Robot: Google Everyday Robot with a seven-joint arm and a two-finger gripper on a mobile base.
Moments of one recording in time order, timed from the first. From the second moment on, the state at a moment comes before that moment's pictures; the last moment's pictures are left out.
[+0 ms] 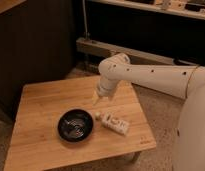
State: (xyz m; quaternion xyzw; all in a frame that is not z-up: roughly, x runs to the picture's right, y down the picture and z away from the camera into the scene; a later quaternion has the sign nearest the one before) arm 0.001 0.053 0.758 -0.30 0.08 0.56 0.77
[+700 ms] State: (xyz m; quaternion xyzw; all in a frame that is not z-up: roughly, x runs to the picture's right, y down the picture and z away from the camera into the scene) arm 0.041 0.111 0.782 -0.30 0.05 0.52 0.80
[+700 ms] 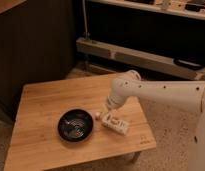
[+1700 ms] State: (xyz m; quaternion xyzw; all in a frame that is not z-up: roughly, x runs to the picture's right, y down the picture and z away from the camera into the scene) arm 0.044 0.129 0.792 -0.28 0.05 0.53 0.80
